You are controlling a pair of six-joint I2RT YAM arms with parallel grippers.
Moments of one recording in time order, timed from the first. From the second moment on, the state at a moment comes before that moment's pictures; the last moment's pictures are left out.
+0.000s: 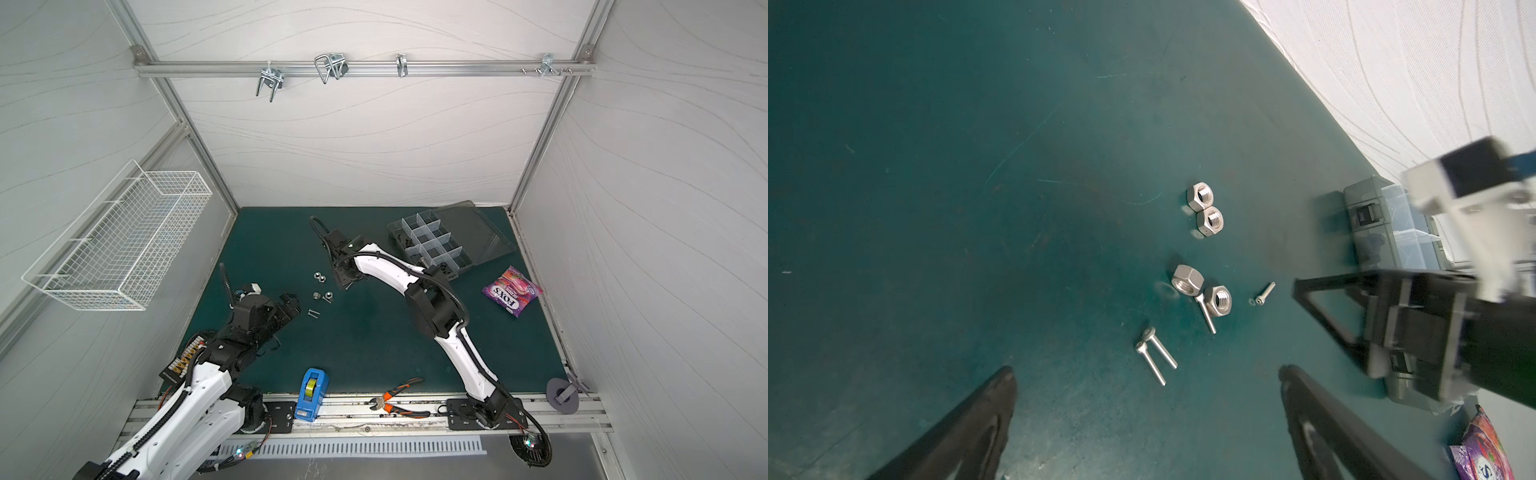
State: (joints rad) left arm -0.24 0.71 0.38 -0.35 -0.14 -0.84; right arm 0.89 2.36 2.09 -0.95 0.18 0.29
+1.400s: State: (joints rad) left arm -0.24 0.70 0.38 -0.35 -0.14 -0.84; right arm 0.89 2.39 2.02 -0.93 0.15 0.30
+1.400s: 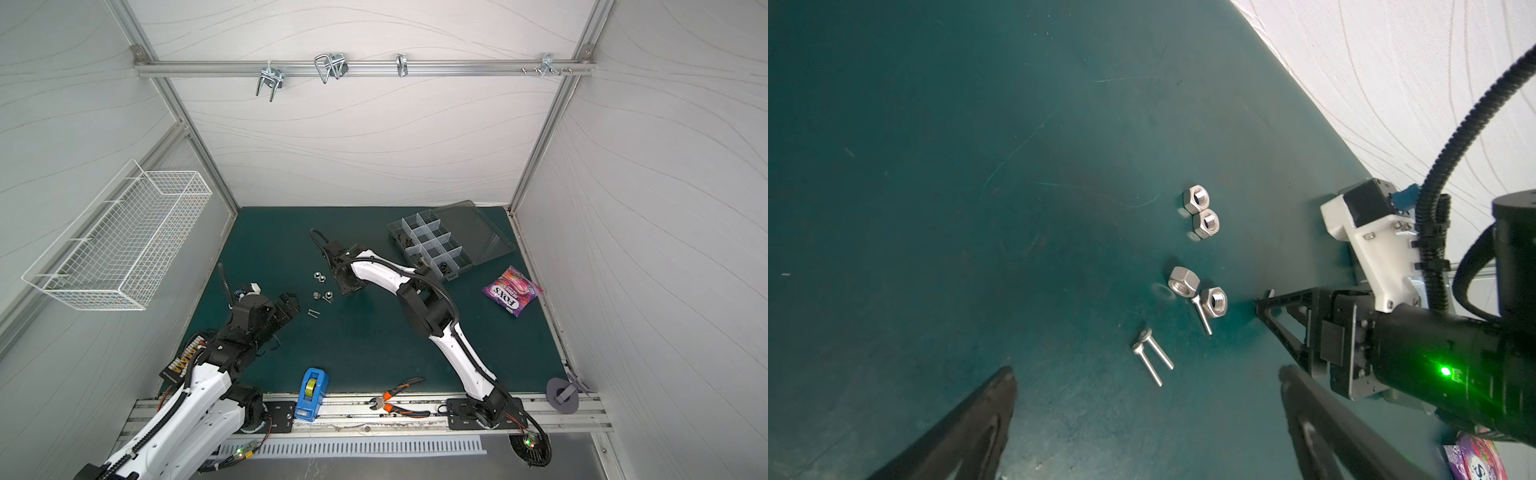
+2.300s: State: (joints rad) left arm -0.24 0.73 0.38 -0.34 -0.14 -0.84; right arm 0.88 2.34 1.93 -0.88 0.06 0.29
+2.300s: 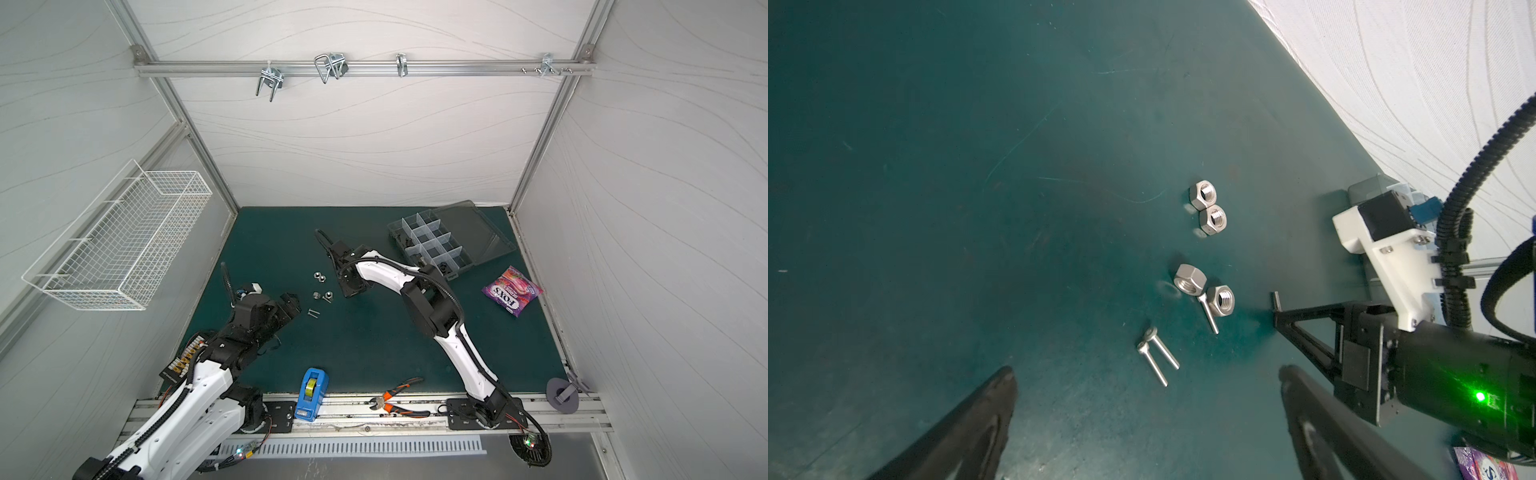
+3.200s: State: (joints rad) left arm -0.24 0.72 0.38 -0.34 -0.14 -0.84; right arm 0.79 2.18 1.88 -0.93 0.03 0.26
